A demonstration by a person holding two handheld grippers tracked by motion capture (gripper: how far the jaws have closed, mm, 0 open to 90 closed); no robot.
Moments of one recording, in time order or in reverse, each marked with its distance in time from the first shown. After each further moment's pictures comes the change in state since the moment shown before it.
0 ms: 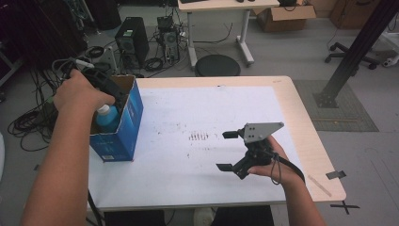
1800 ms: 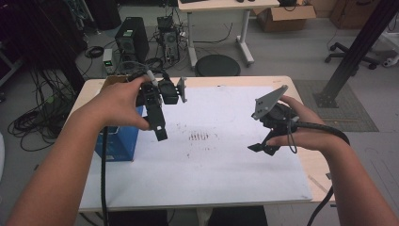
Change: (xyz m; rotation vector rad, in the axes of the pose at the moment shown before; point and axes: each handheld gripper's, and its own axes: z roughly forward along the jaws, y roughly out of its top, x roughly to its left) left arm -0.158 -0.046 -0.025 -0.043 -0.064 1.082; right arm -0.032 0.073 -0.058 0.604 -0.115 -0.142
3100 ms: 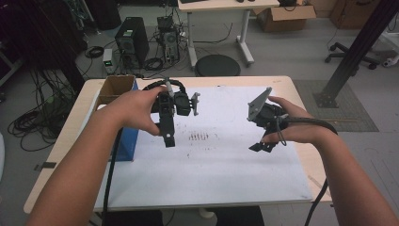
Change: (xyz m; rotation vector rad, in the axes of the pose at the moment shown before) left arm 0.004 0.028 0.037 0.044 -0.030 0.157; right arm -0.025 -0.010 0.035 0.143 0.073 -0.022
